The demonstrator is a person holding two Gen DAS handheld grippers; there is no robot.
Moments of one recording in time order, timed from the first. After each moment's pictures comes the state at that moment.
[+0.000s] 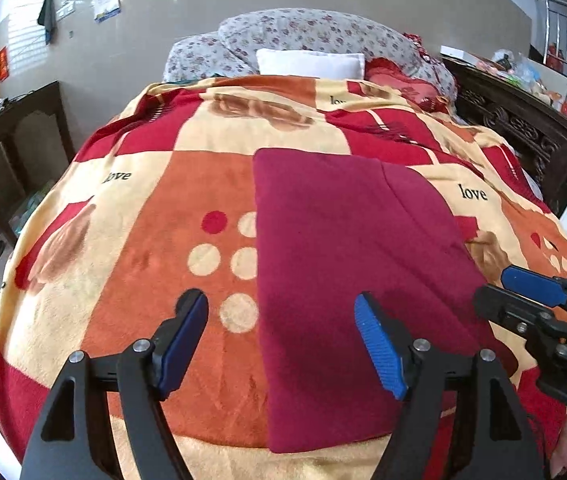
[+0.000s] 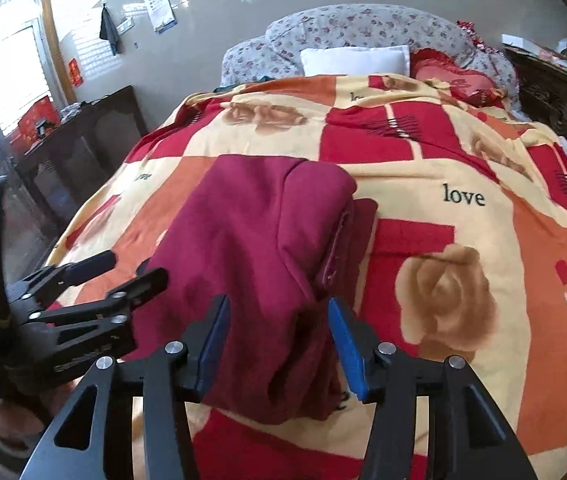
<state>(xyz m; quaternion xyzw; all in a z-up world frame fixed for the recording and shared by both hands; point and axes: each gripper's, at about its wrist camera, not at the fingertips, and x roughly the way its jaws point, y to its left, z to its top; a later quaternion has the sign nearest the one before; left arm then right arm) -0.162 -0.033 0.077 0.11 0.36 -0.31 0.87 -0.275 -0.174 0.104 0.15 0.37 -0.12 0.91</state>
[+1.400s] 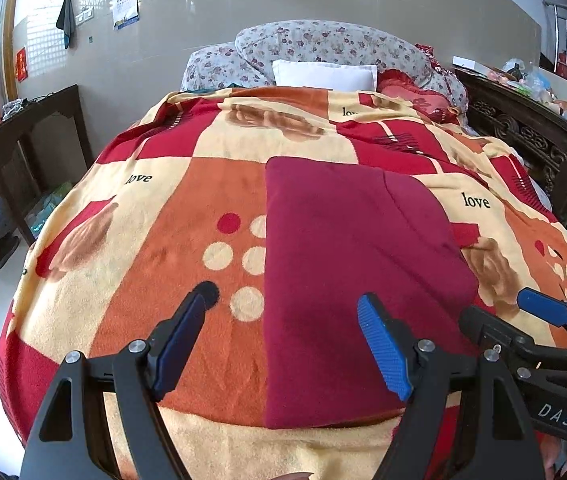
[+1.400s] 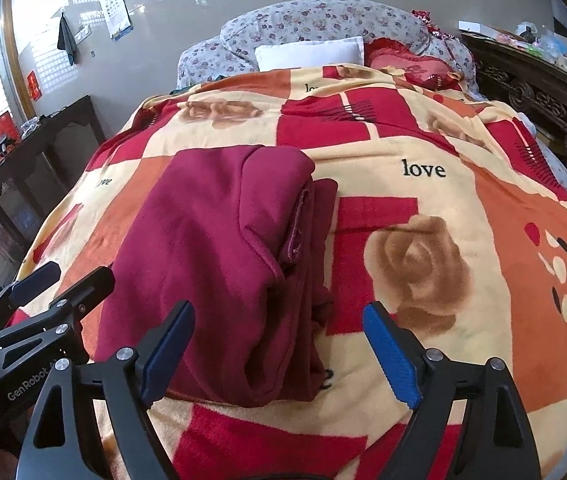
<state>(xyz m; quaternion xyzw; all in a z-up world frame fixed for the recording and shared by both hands) -0.186 -0.027 0.085 0.10 0.34 -0.28 0.89 -0.286 -0.168 0.097 0.17 0.38 -0.19 0.89</state>
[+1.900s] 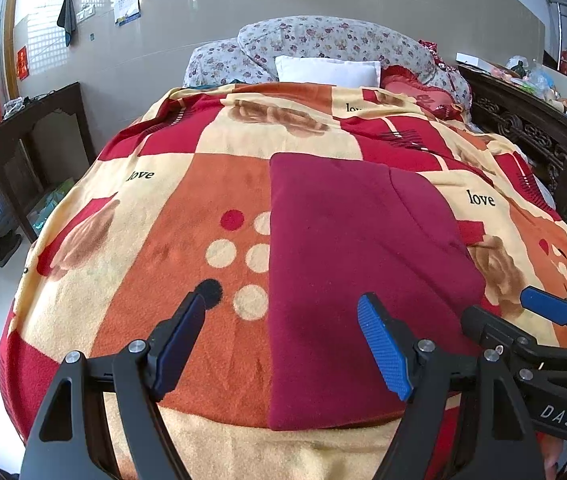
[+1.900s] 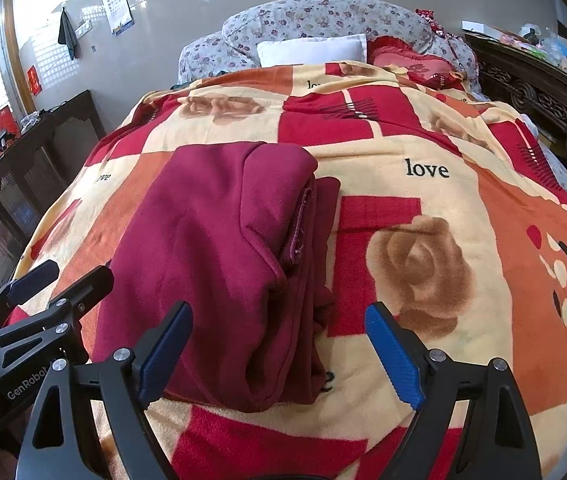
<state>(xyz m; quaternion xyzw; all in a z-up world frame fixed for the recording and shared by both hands) -0.183 -0.027 0.082 0.11 0.35 -0.27 0.89 -0.282 -0.168 0.096 0.17 0.39 -0.19 0.89</state>
